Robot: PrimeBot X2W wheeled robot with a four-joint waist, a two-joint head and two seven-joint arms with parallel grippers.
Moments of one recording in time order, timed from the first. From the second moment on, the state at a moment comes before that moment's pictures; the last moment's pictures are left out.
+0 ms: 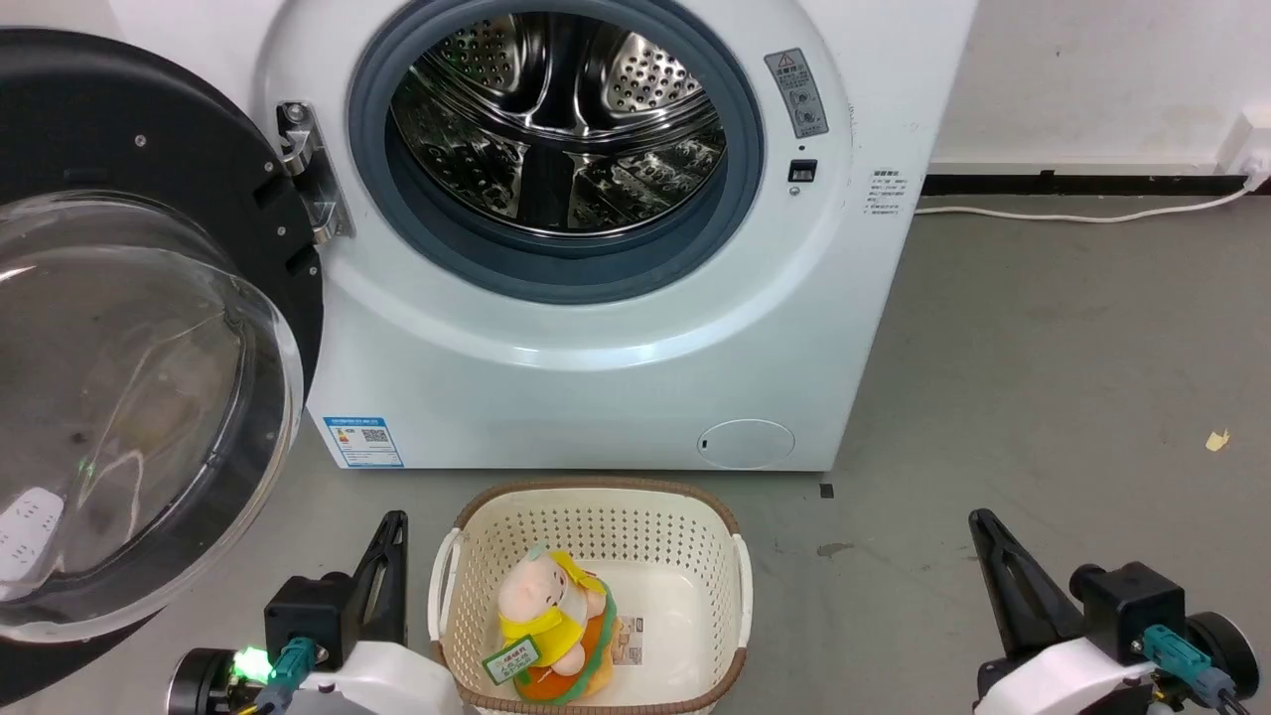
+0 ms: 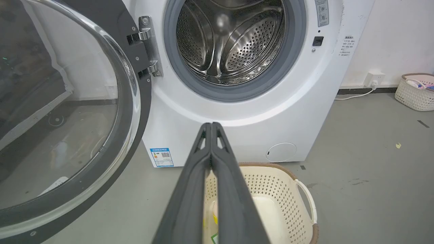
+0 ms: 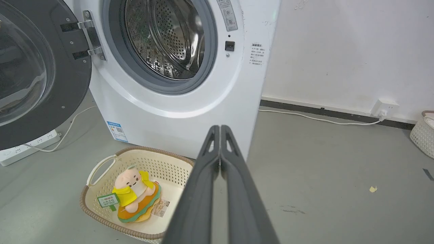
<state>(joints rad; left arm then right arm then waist) 0.02 0.05 -0.02 0.03 -0.03 -0.01 -0.04 0.03 -0.05 0.00 0.02 0.03 0.13 -0.05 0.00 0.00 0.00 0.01</state>
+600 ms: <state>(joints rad) 0.02 0.05 -0.01 0.01 -0.01 0.00 -0.01 0.01 -0.05 0.00 0.01 0.01 0.13 -0.01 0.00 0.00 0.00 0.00</state>
